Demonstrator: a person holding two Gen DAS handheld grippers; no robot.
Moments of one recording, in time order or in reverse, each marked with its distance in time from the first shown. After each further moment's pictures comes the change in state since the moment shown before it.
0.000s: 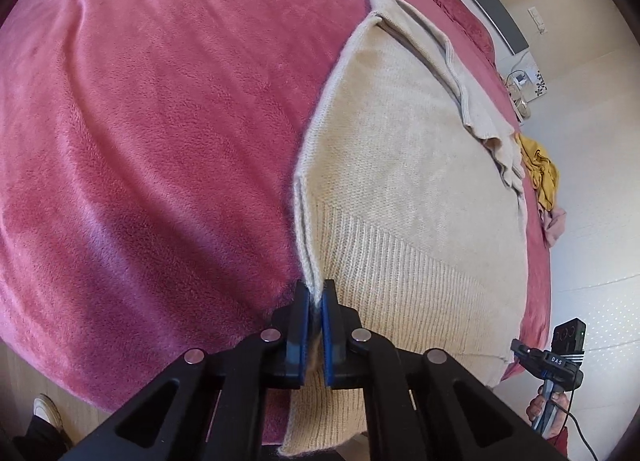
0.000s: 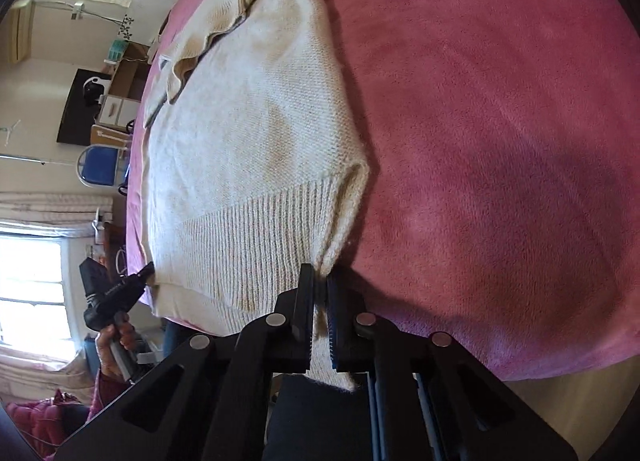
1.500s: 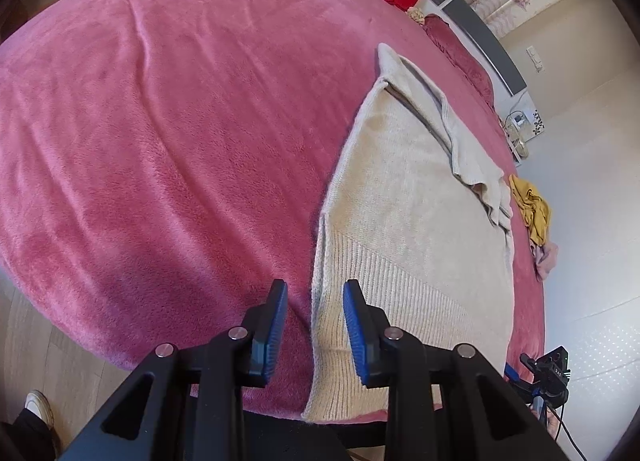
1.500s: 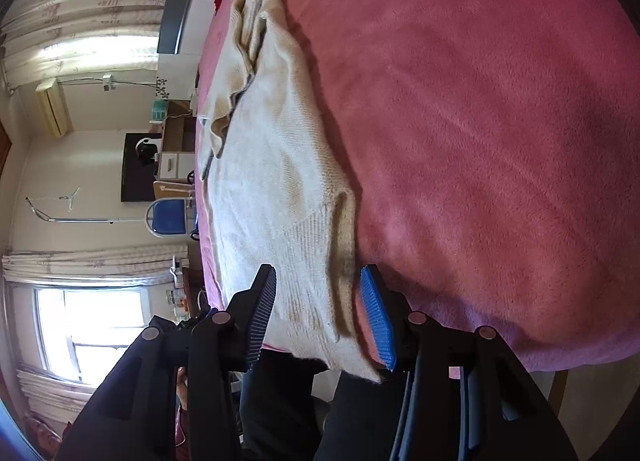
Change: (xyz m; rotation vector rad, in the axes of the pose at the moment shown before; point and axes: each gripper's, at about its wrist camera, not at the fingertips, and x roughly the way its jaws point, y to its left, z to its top) left arm -0.056 0.024 -0.006 -0.042 -0.149 0.003; right arm -0.021 -0.031 0.006 0.186 -0.081 0.305
